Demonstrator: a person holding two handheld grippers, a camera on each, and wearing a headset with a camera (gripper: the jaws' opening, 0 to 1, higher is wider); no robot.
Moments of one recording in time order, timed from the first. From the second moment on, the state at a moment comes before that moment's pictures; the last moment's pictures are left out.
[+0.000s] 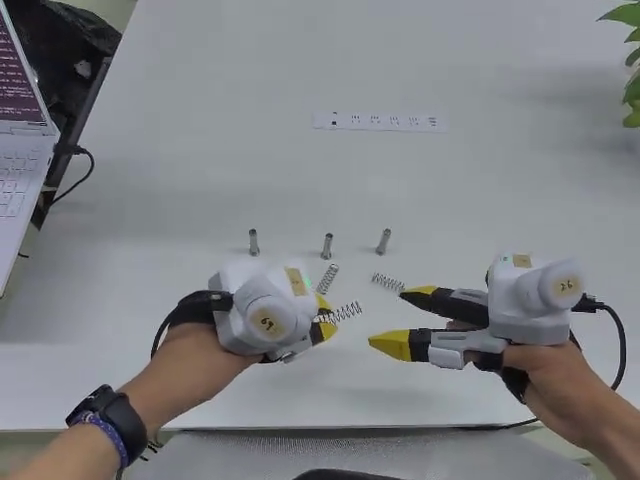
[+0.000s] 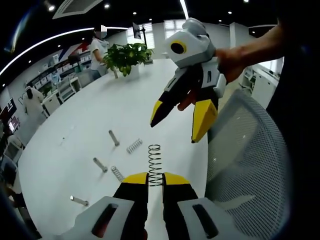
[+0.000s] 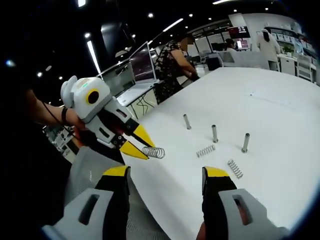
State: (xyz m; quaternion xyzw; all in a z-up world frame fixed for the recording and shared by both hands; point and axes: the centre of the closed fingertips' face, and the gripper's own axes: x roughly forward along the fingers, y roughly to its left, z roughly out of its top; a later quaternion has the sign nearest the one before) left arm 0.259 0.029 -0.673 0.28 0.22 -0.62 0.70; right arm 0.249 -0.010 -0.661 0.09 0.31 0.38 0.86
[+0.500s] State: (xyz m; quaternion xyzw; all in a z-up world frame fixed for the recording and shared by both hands) left arm 0.241 0.017 -0.667 0.31 0.19 -0.64 0.68; right arm 0.248 0.008 -0.657 0.12 0.30 0.41 0.85
